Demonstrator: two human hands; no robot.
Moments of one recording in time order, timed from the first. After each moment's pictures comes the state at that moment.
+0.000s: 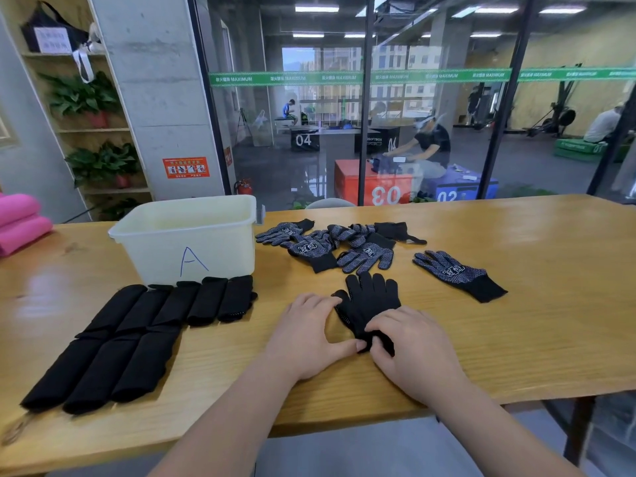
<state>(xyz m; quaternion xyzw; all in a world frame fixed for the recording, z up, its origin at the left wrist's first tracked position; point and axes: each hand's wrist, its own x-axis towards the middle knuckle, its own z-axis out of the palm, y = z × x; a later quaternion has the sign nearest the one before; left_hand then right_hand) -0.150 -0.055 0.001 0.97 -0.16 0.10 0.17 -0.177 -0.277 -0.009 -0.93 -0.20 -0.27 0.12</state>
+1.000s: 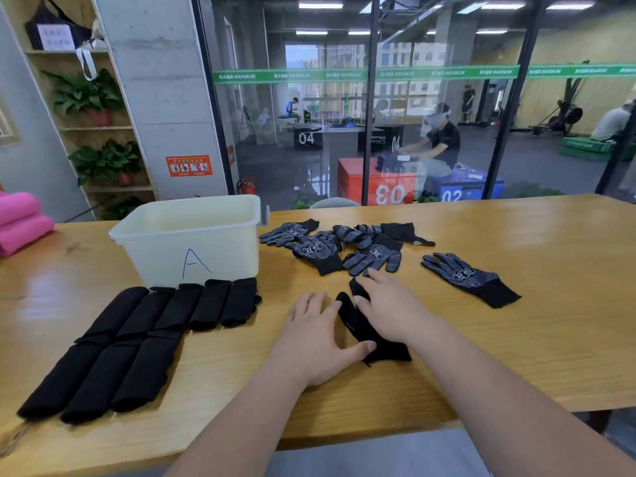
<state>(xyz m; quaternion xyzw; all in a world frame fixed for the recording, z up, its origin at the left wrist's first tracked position) -0.144 -0.058 -0.002 0.98 -0.12 0.05 0.14 -0.087 -0.241 0.028 -0.99 -0.12 -0.03 0.10</state>
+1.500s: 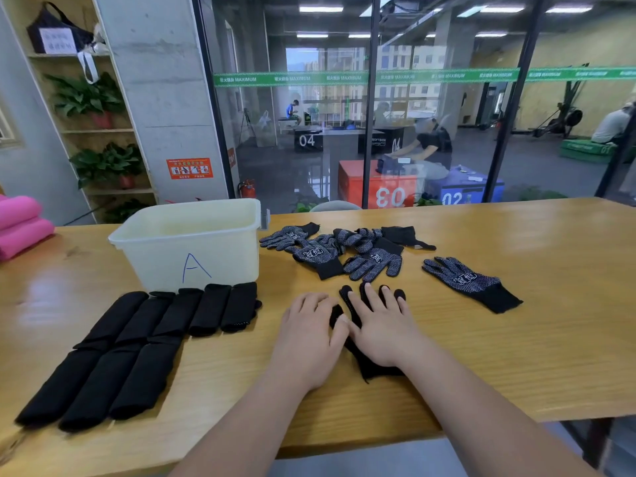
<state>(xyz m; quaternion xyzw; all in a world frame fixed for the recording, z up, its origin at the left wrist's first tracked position) -0.142 -0.054 -0.004 0.96 -0.11 0.17 0.20 -0.100 -0.226 0.000 -0.99 -0.09 0.03 0.04</state>
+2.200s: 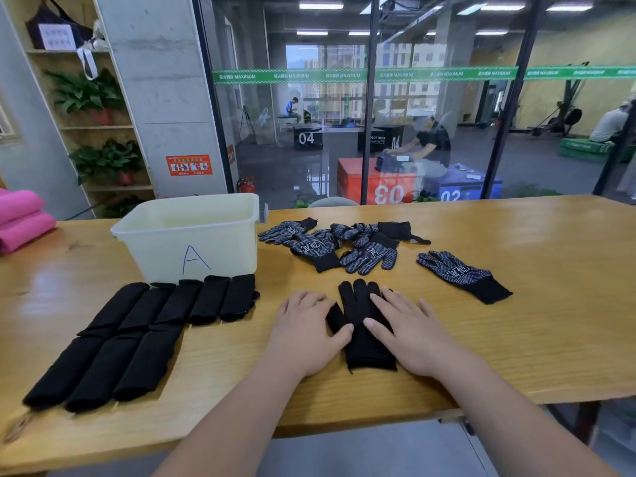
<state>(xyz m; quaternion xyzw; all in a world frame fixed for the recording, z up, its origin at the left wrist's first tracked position) -0.144 -0.055 -0.006 0.98 -0.11 0.13 0.13 -0.132 -0.282 -0.002 -0.99 -0.12 0.01 0.09</state>
